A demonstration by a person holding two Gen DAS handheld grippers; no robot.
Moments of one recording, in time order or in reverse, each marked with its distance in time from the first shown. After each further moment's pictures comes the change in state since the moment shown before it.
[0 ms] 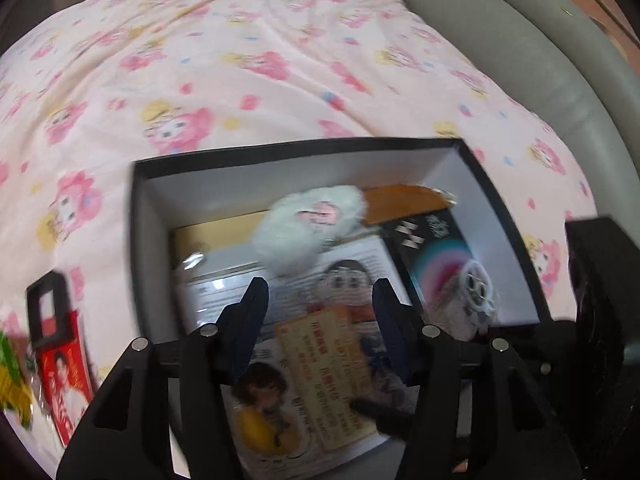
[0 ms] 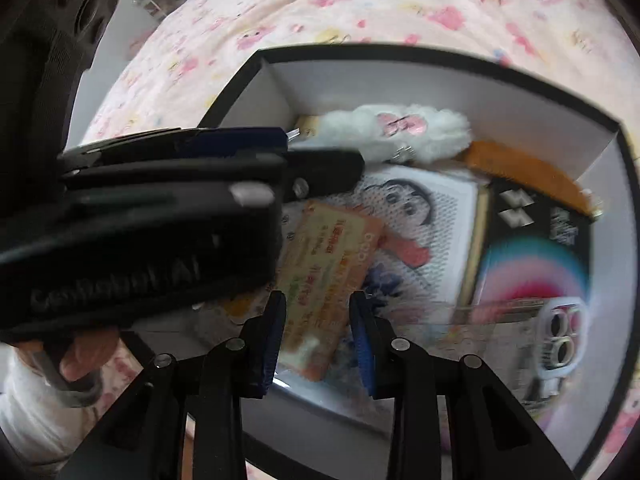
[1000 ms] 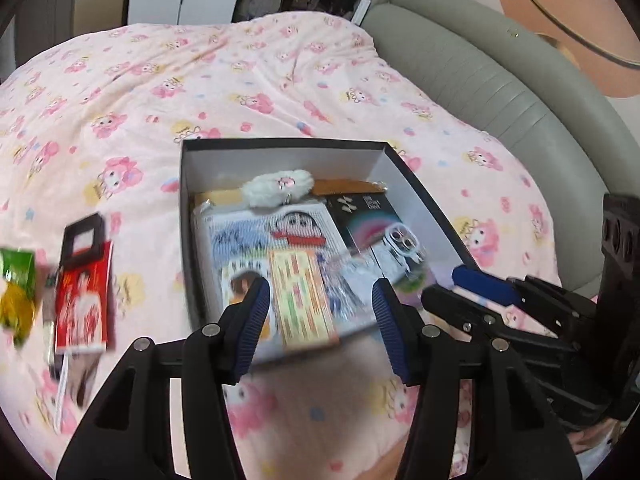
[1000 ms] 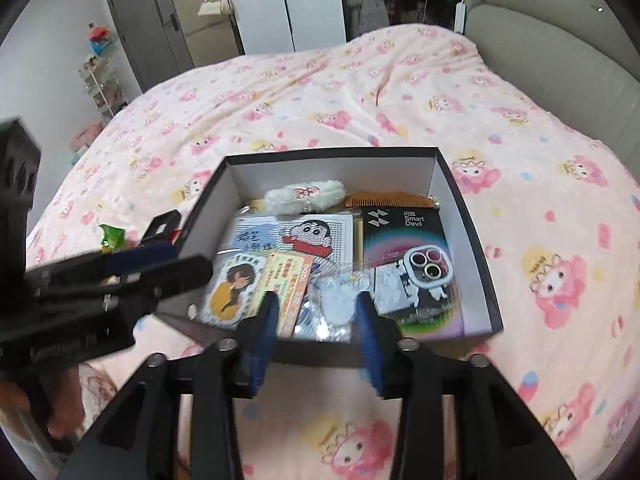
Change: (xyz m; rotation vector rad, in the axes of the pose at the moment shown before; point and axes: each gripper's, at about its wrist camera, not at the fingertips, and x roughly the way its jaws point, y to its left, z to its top) left arm -0.107 -0.036 -0.101 -0.022 -0.203 -0.020; right arm -0.102 0.038 -0.088 0.156 -0.402 -0.237
